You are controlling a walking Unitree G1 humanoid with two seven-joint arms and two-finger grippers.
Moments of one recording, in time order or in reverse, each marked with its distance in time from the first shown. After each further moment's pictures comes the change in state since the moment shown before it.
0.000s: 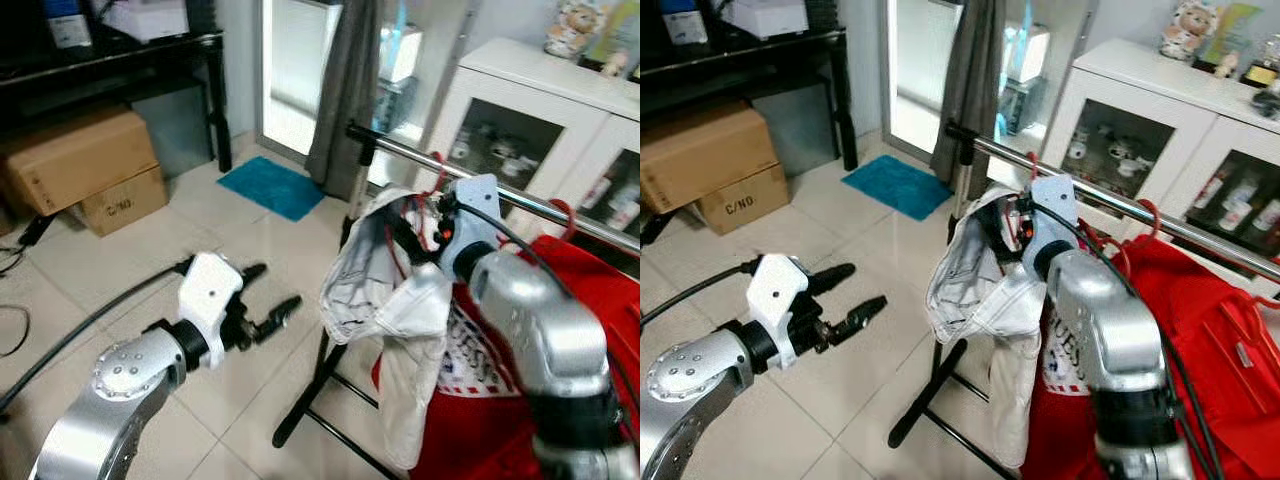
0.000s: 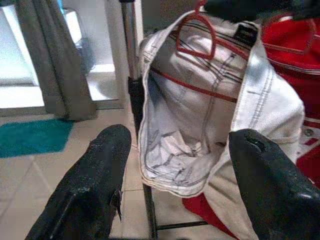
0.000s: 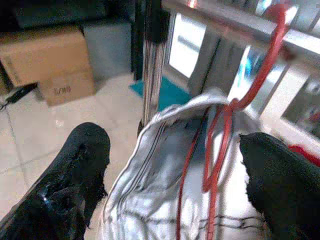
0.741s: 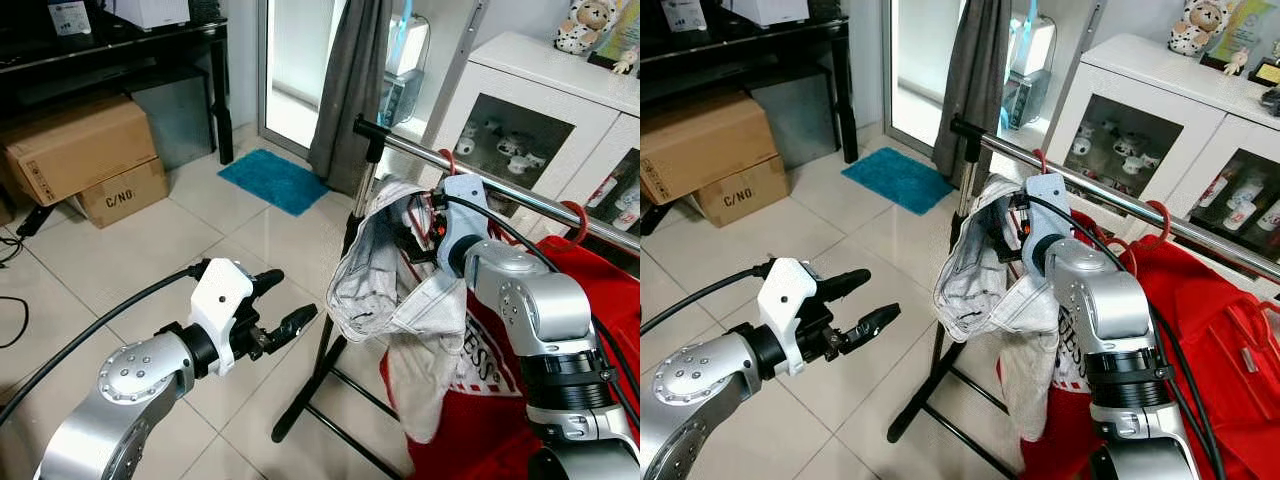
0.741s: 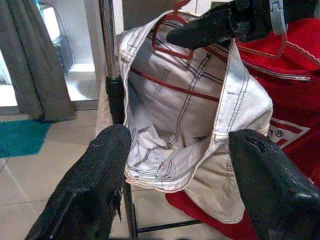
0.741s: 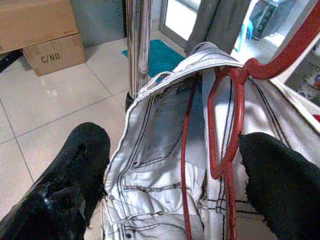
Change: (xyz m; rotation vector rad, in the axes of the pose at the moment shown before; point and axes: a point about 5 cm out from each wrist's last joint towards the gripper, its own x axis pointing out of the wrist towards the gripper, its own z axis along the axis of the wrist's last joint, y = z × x) left arm 0.002 -0.011 0.004 -0.025 -0.016 -0.064; right arm 0.017 -0.011 -0.002 -0.005 0.121 -0.040
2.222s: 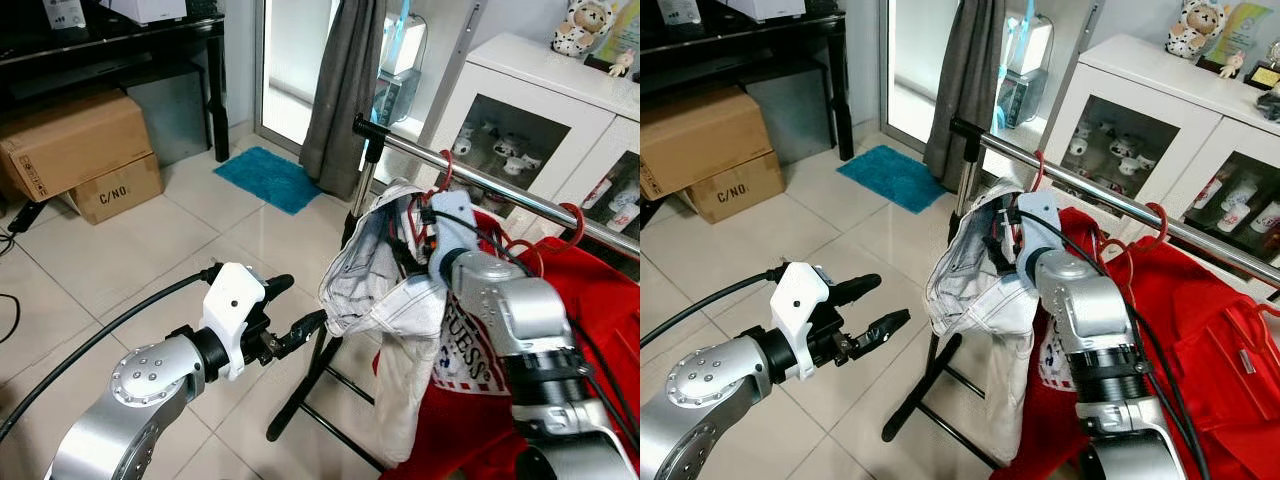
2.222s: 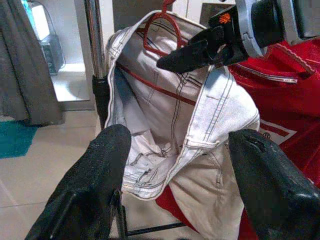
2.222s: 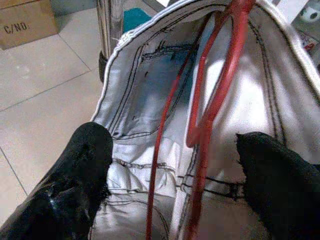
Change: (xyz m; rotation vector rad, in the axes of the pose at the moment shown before) left arm 0.006 -0.008 -0.002 -0.004 0.004 -0.019; right arm 0.018 0.005 -0.022 0.003 0.099 -0.075
